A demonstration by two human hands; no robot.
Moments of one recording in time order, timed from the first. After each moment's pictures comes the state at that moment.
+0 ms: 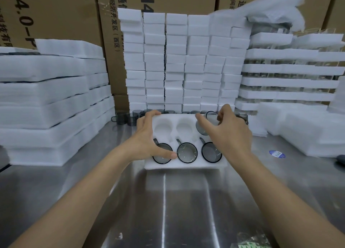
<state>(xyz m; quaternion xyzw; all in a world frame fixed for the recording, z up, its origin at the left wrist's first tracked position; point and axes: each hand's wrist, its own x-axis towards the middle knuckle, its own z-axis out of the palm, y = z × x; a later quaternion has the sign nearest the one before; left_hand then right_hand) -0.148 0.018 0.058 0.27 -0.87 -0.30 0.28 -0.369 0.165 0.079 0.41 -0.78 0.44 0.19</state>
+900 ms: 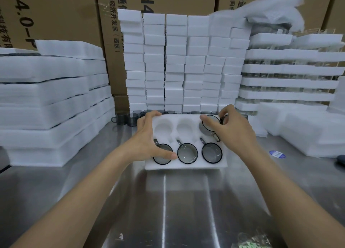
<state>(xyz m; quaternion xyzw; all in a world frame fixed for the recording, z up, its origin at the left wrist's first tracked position) -0.147 0.020 0.058 0.27 -0.87 -0.30 0.28 -0.389 0.174 0.087 0.45 -0.76 0.46 0.07</state>
